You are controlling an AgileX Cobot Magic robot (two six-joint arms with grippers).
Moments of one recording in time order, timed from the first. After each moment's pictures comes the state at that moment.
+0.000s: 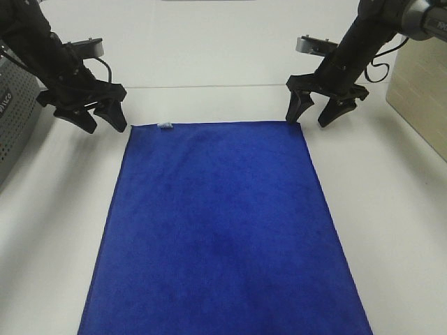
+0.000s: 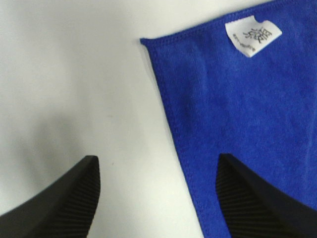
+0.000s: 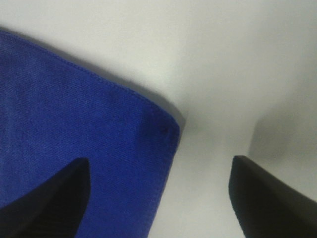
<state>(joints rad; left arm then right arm) -0.08 2.35 -1.88 -0.38 0.96 0.29 0.09 2.59 -2.30 0.39 1.22 -0.25</state>
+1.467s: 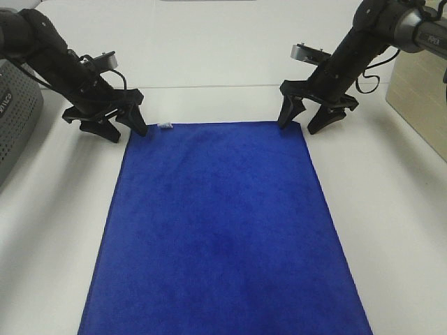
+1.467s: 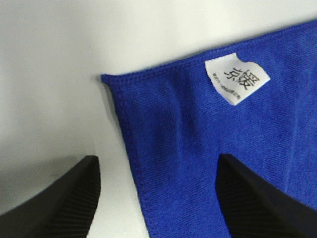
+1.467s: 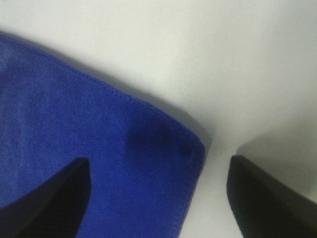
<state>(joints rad) -0.08 2.48 -1.98 -0.56 0.96 0.31 0.09 2.65 -2.33 0.46 1.22 -0.25</state>
